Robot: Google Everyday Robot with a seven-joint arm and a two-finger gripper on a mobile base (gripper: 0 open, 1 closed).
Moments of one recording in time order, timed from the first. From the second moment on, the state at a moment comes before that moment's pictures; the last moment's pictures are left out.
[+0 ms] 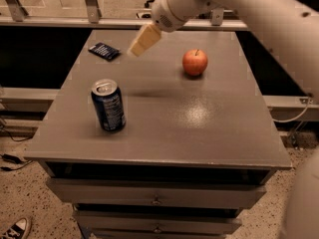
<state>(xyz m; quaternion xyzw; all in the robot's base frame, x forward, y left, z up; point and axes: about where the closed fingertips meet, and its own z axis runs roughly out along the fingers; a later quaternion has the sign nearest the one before) 0.711 0.024 0.960 -0.54 0.72 0.10 0.43</state>
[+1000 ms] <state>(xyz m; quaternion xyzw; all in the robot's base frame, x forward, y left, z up) 0.803 0.152 0.912 -0.47 0.75 0.18 0.43</state>
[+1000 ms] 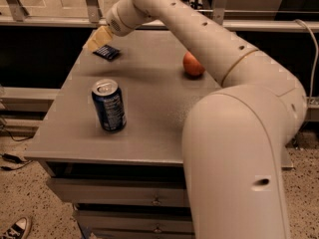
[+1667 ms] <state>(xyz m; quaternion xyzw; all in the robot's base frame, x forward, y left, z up) 0.825 0.173 0.855 -0.45 0.78 0.18 0.41</state>
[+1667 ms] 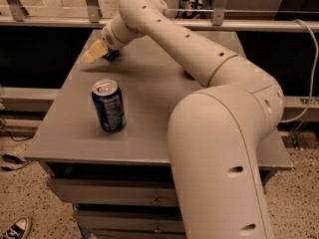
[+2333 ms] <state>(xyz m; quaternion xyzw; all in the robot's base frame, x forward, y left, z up) 0.832 0.158 0.830 -0.42 0.79 0.17 0.41</state>
